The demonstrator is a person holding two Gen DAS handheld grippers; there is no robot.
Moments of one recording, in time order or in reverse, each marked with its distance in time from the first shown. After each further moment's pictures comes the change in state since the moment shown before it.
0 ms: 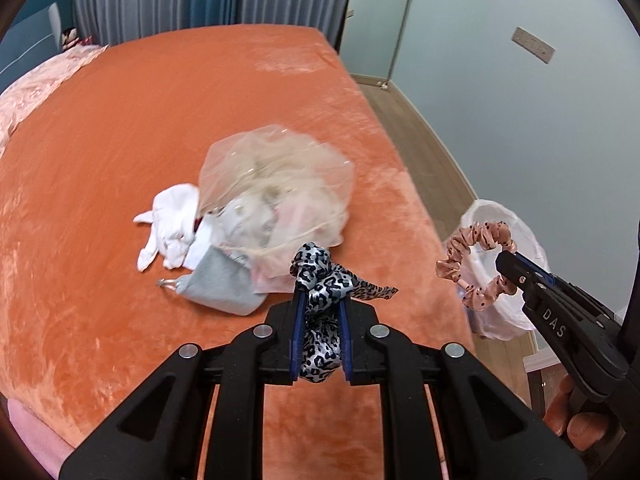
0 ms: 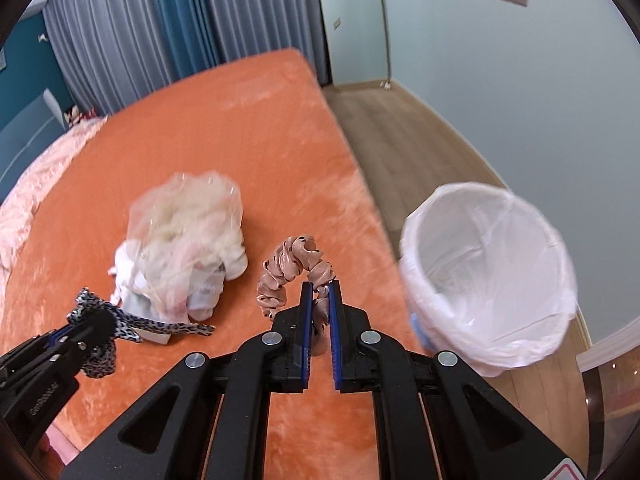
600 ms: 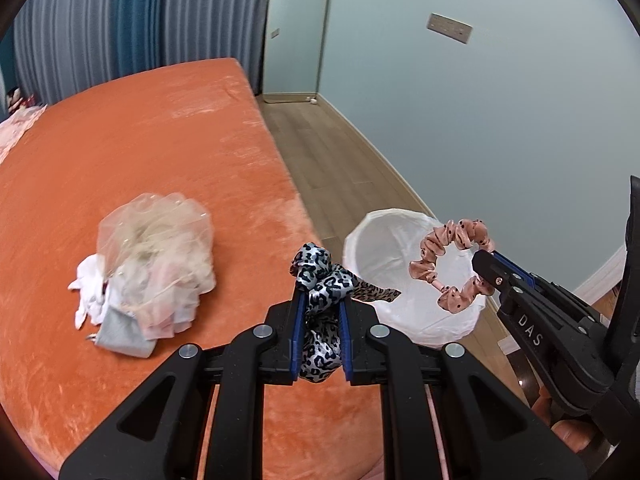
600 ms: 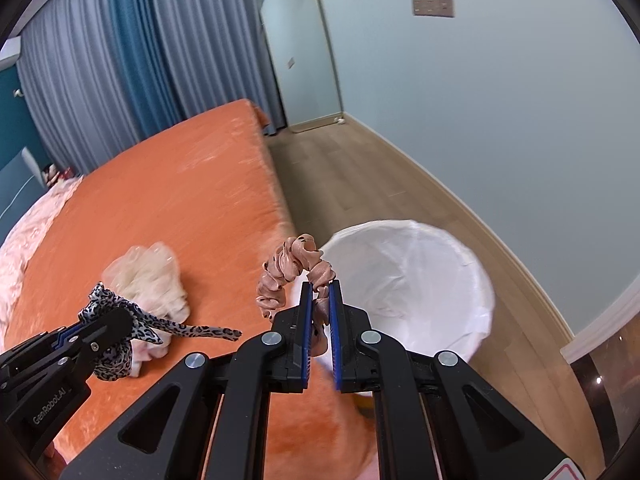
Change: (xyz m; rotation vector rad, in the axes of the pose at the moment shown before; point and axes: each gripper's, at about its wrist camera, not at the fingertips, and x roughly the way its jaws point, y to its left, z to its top) left arm -0.013 -0.135 0.019 0.186 -0.059 -0.137; right arm -0.052 -0.111 0.013 0.130 -0.126 -0.080
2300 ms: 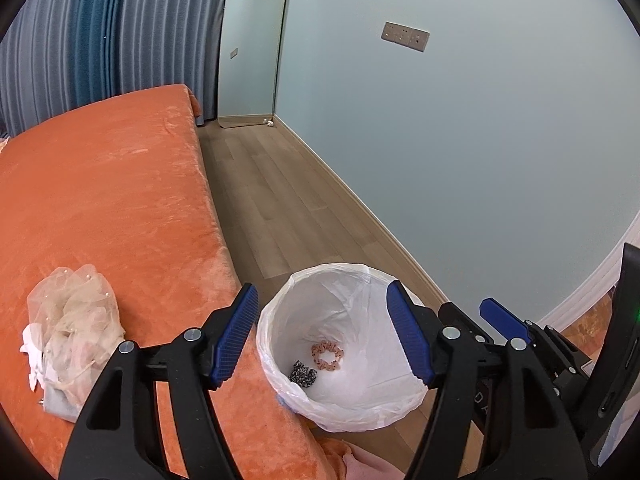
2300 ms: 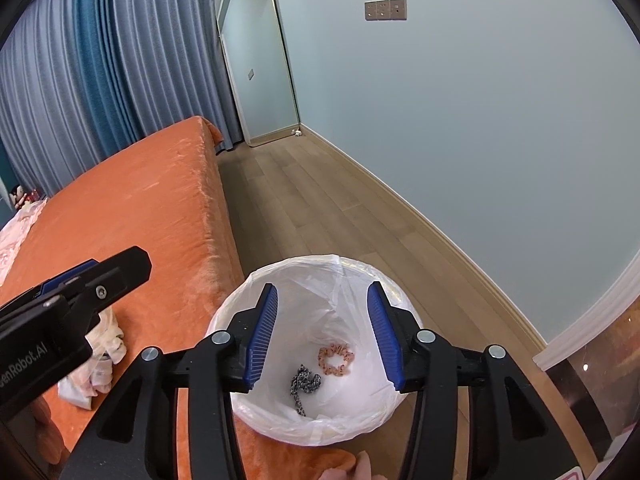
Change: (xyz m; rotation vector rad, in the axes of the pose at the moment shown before) left arm 0.052 -0.080 0.062 0.054 -0.066 -0.097; right arm 0.022 -0.056 0.032 0.034 -0.030 -0.104
